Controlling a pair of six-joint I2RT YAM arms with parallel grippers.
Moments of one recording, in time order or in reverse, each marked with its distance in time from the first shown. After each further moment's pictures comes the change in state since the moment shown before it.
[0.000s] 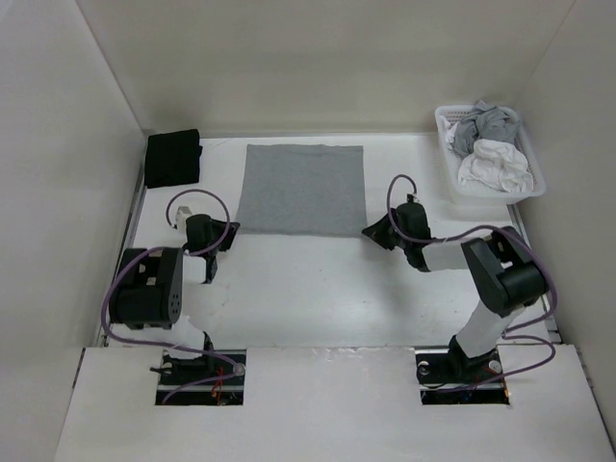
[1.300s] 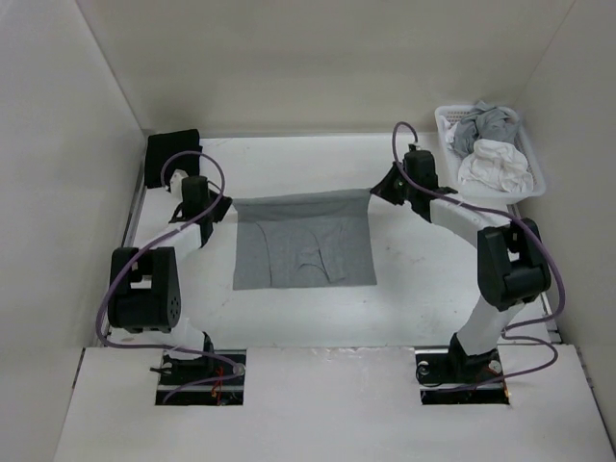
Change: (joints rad) left arm 0.001 -0.082 0.349 -0.500 -0.073 0.164; right arm -0.087 -0.013 0.464 -0.498 -0.019 -0.273
